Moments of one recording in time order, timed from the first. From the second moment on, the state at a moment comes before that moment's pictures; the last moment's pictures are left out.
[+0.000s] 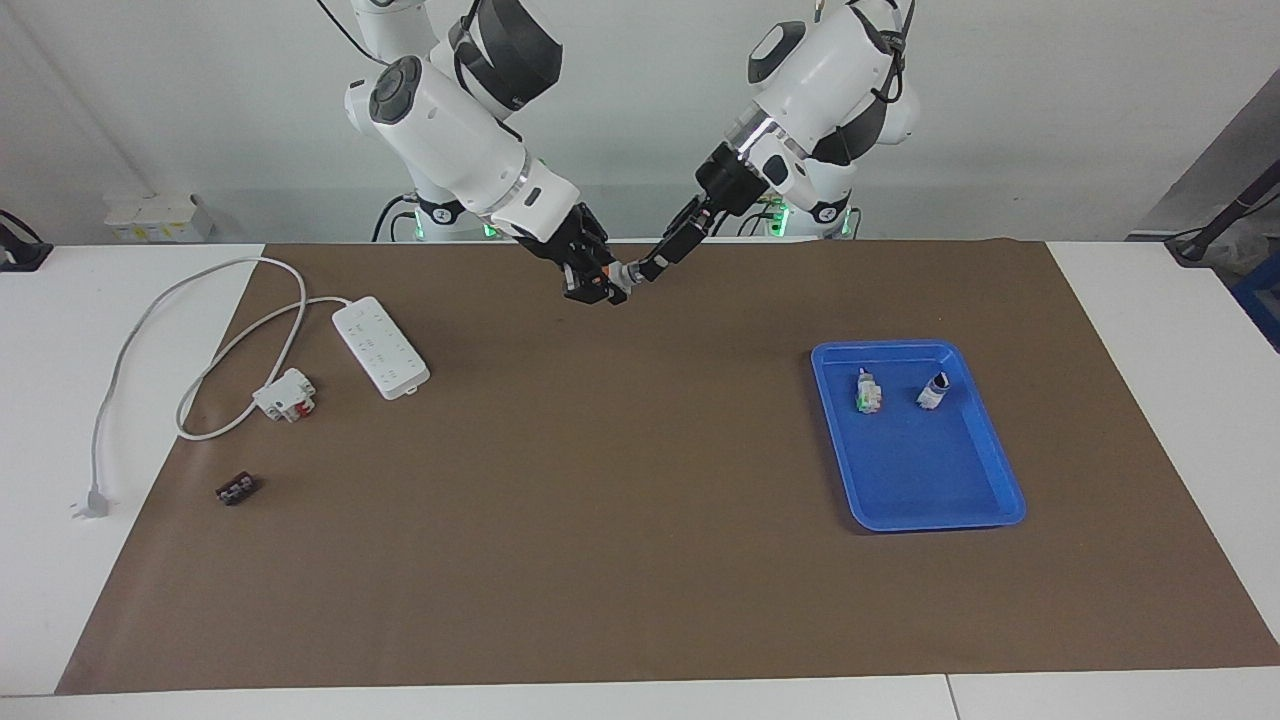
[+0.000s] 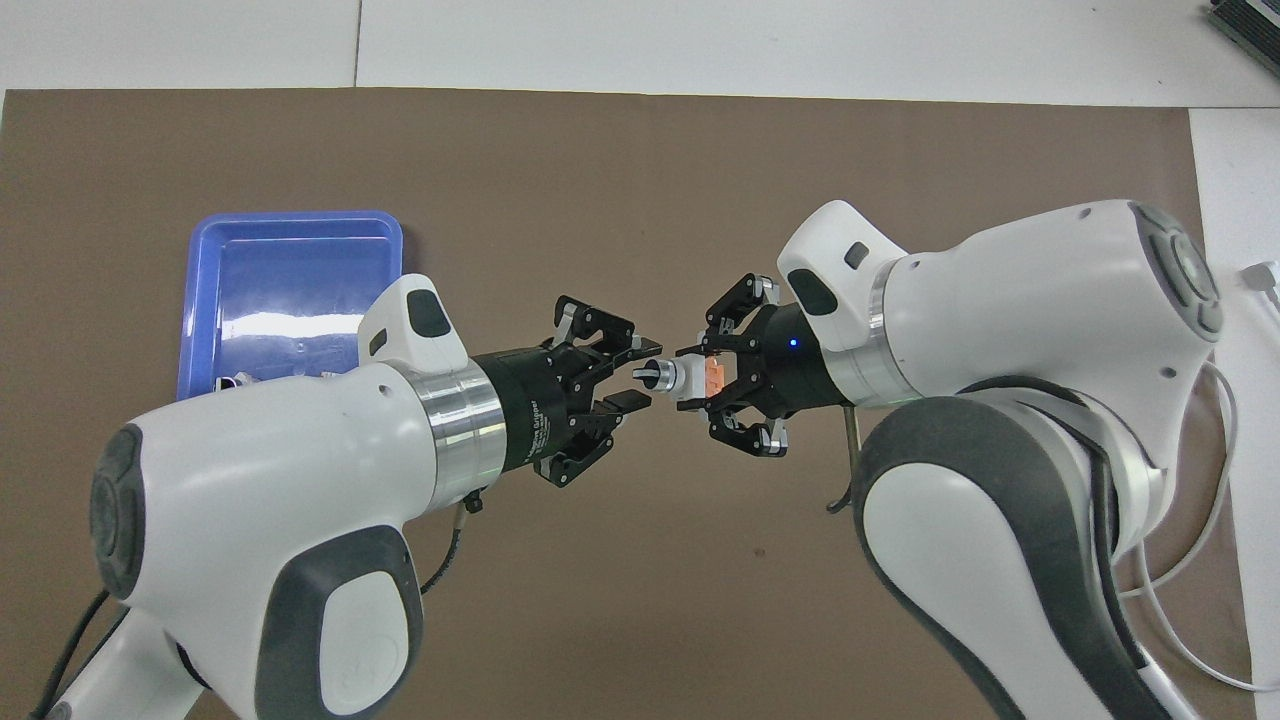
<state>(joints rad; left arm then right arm) -0.56 -0.14 -0.08 -2.04 -0.71 2.47 -1.35 0.19 0.03 0.21 -1.82 0.62 1.99 -1.37</state>
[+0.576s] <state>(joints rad) -0.57 -0.13 -0.08 -2.04 -0.71 2.48 -1.35 0.19 0.02 0.21 -1.82 0.62 1.99 -1.37</state>
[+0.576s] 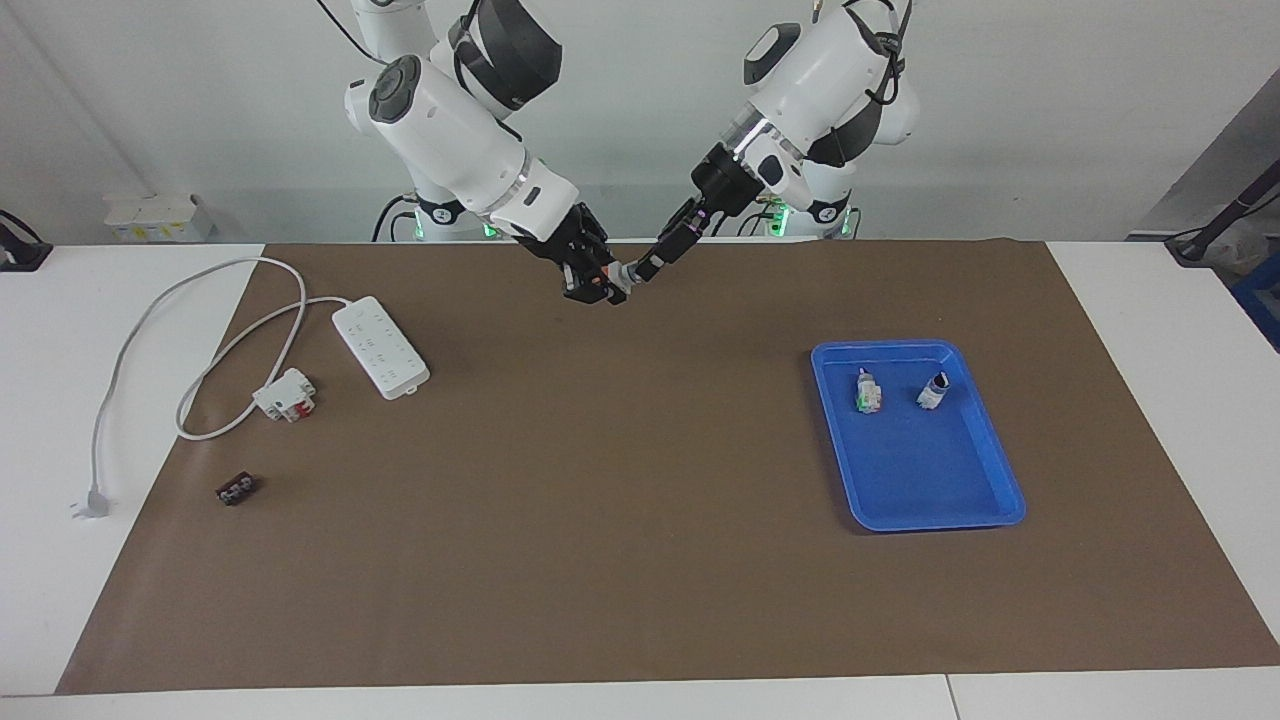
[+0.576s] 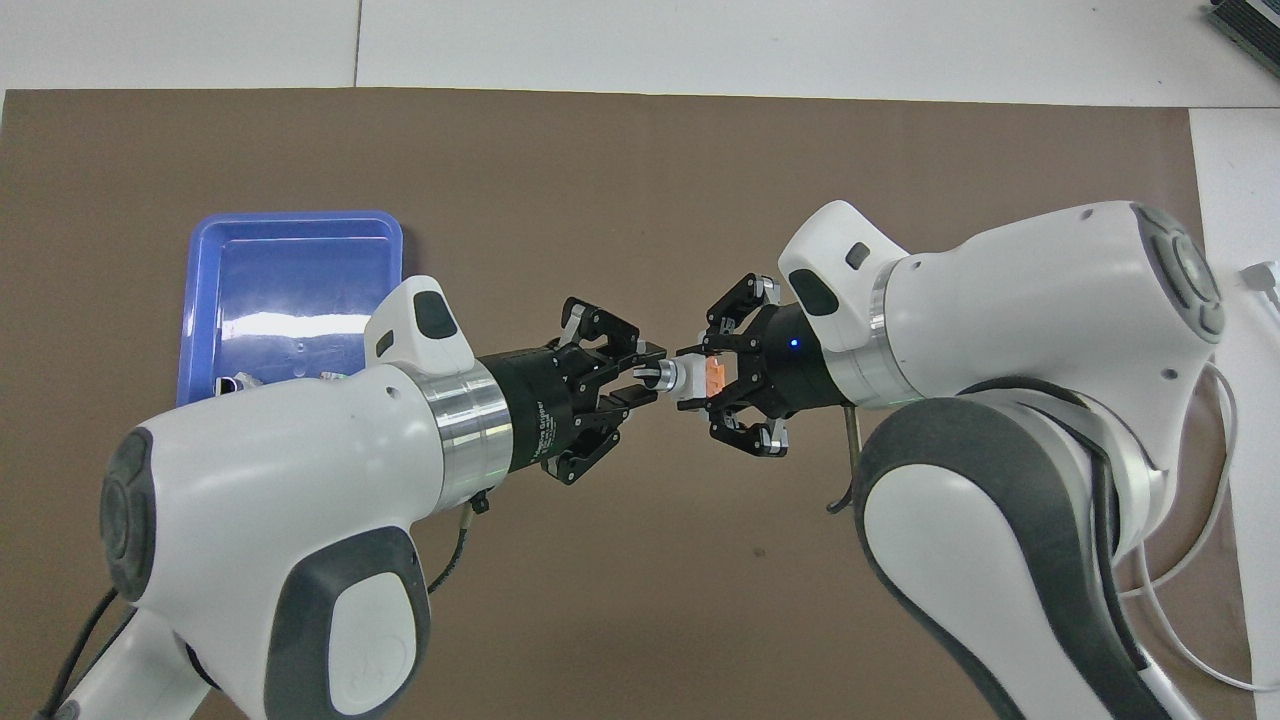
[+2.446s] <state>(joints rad) -0.57 -0.13 -0.07 -2.04 -0.73 2.48 -1.31 0.18 0.02 0.21 -1.83 0.62 2.02 -1.37</state>
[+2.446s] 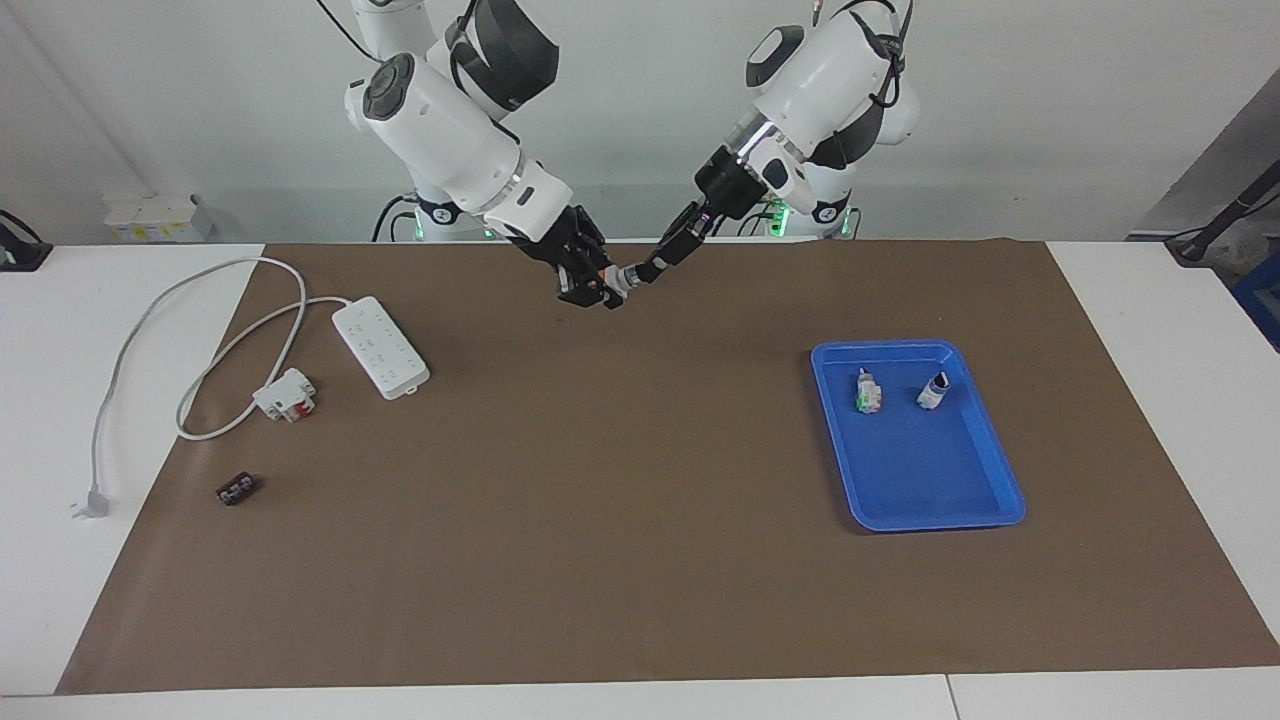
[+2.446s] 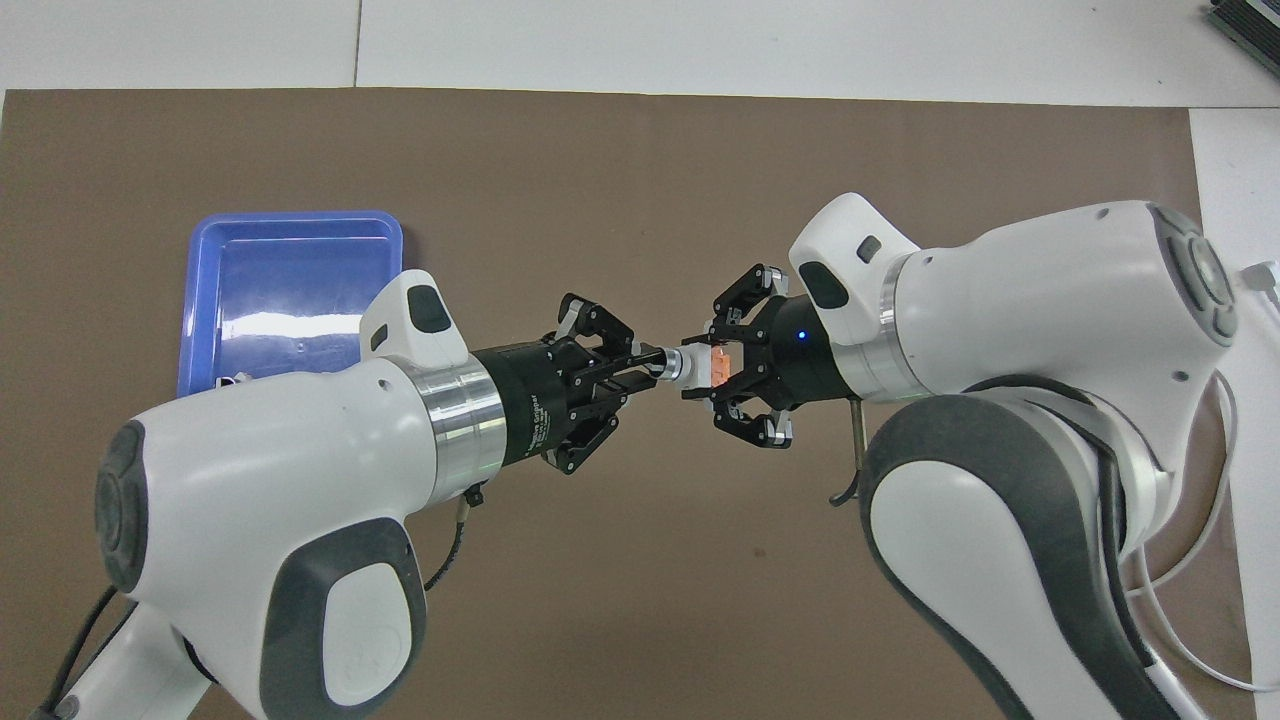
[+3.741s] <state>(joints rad) -0.57 -0.13 -0.07 -2.02 -0.72 2.46 -0.61 0.18 0.01 0.21 -1.84 0.62 2.00 -1.37</state>
